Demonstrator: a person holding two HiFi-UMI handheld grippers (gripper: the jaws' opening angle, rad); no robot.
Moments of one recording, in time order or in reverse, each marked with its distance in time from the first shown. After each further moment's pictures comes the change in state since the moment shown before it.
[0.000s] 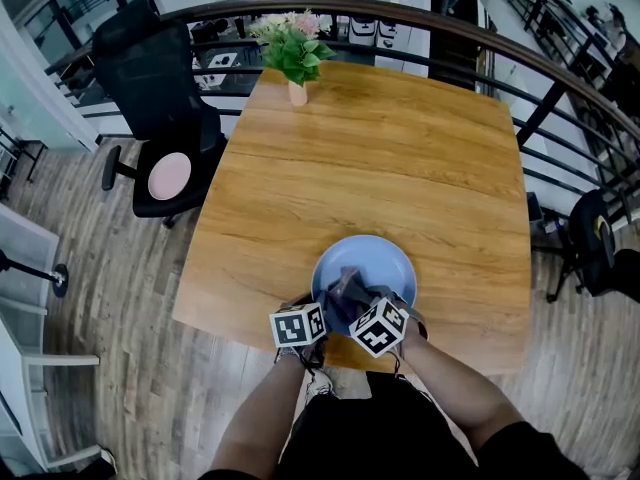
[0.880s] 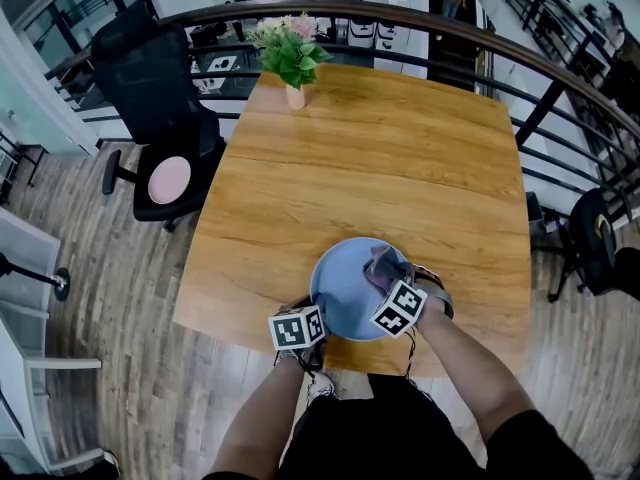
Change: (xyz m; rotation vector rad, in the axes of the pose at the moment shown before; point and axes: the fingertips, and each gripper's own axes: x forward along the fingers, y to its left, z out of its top) left arm 0.002 -0.001 -0.002 0.006 -0.004 -0.006; right arm -0.003 -0.102 -0.034 -0.257 0.158 -0.290
